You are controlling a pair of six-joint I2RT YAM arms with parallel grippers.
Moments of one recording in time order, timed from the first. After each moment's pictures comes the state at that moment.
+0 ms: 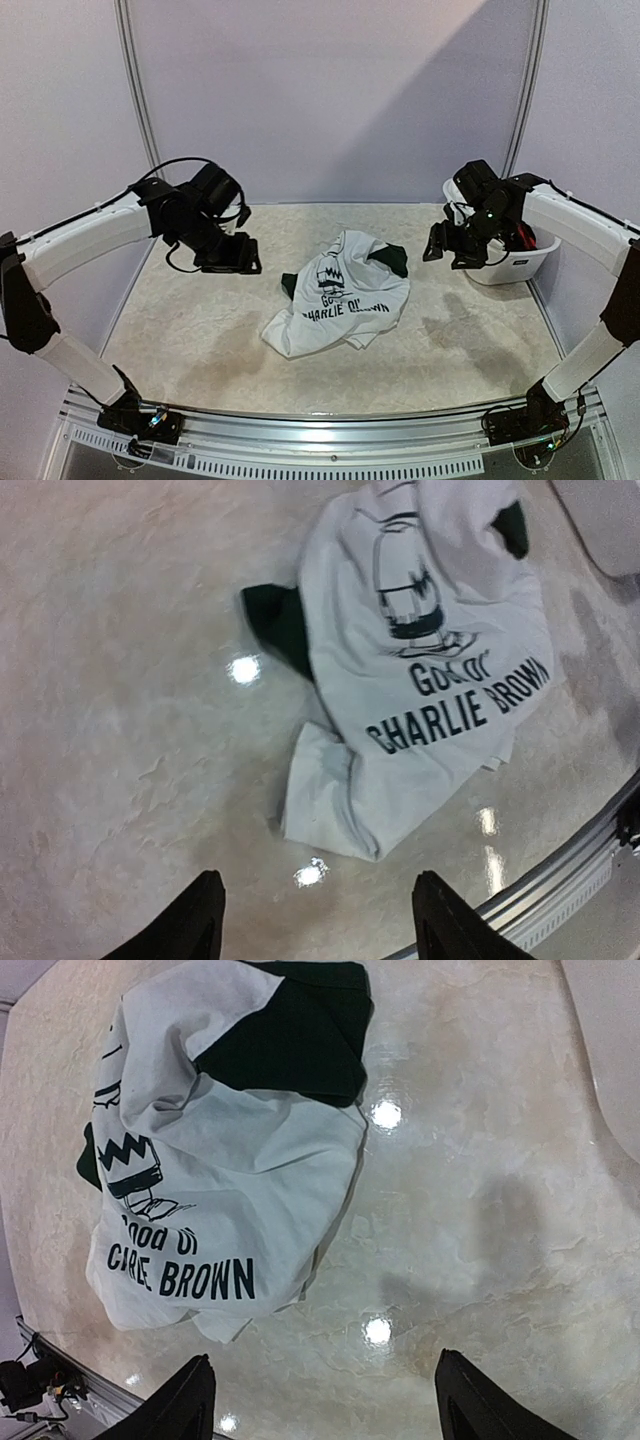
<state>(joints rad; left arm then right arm) -0.67 1.49 1.34 -0.93 0.01 -0.50 0.44 1.54 1.35 -0.94 -0.16 0.55</state>
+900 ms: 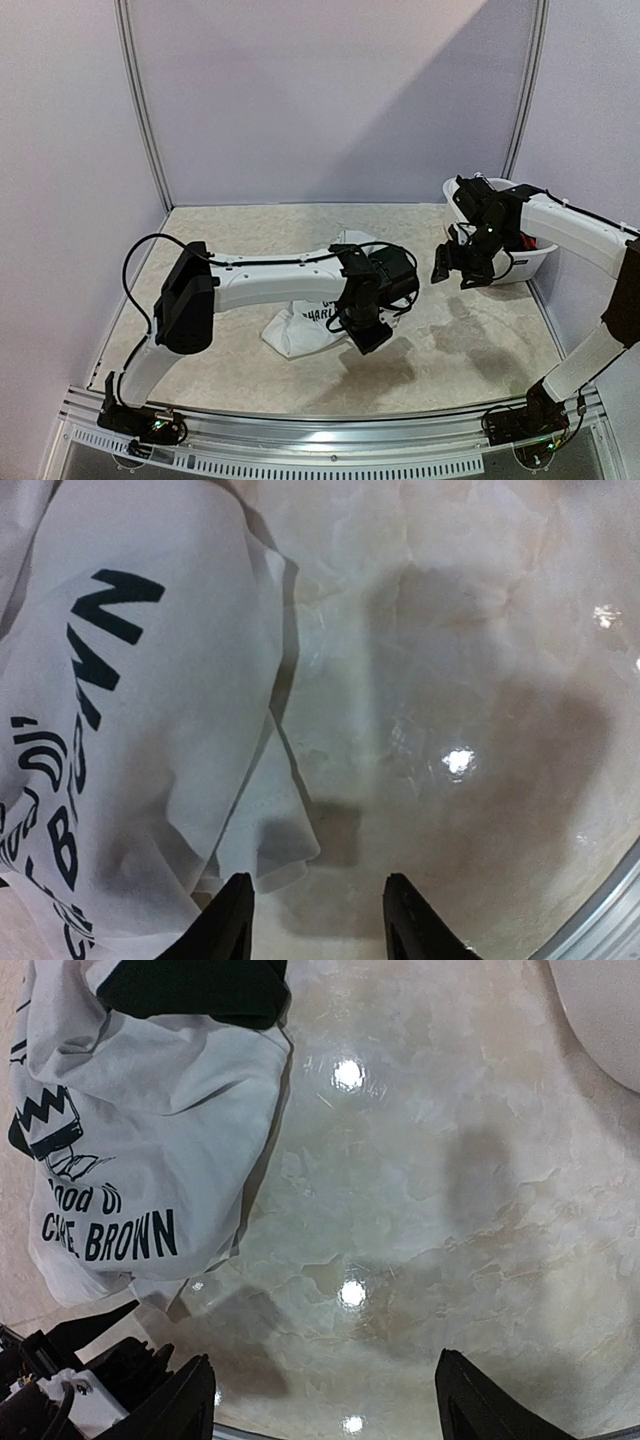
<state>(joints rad) -1.18 2.39 2.10 -1.07 -0.10 -0.15 0.44 1.52 1.26 -1.01 -0.12 0.54</state>
